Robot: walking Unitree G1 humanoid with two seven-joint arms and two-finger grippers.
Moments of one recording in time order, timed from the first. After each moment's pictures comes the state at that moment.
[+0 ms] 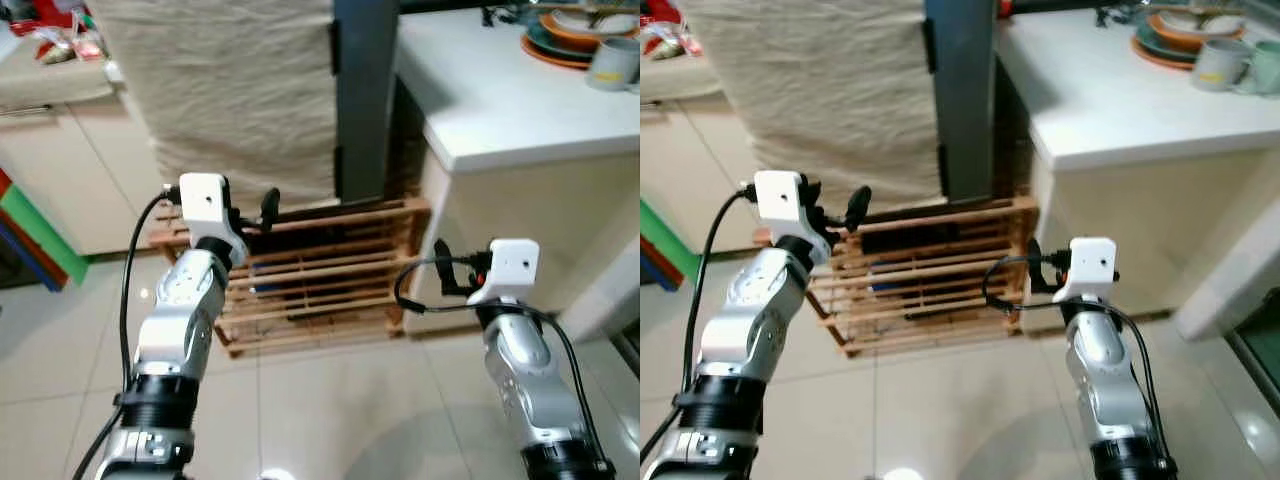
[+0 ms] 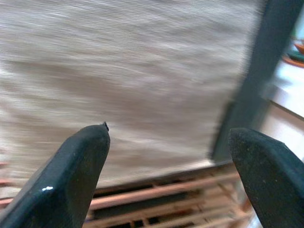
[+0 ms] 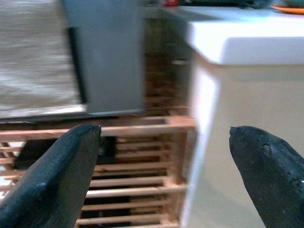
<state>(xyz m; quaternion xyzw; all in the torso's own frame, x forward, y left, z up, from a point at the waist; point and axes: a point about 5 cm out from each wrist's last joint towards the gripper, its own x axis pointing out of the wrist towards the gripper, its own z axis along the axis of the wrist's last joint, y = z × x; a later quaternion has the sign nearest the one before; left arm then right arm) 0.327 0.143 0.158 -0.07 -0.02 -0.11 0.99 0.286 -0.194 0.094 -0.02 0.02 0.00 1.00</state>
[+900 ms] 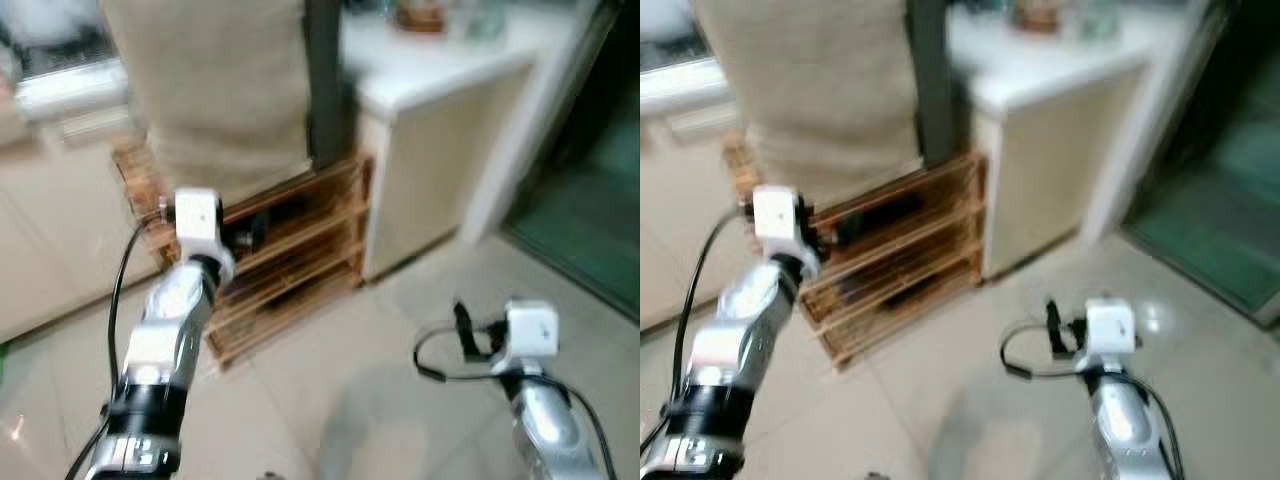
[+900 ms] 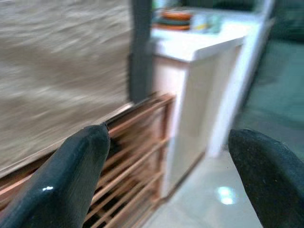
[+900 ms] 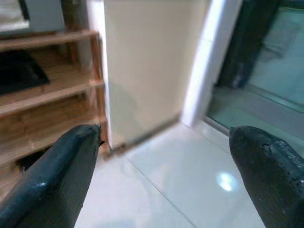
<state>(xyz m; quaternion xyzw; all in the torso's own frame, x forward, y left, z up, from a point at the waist) 0.324 0.164 0.136 -0.04 0.02 -0.10 0.99 0.186 -0.217 0.043 -0.05 0.08 -0.02 0.99</state>
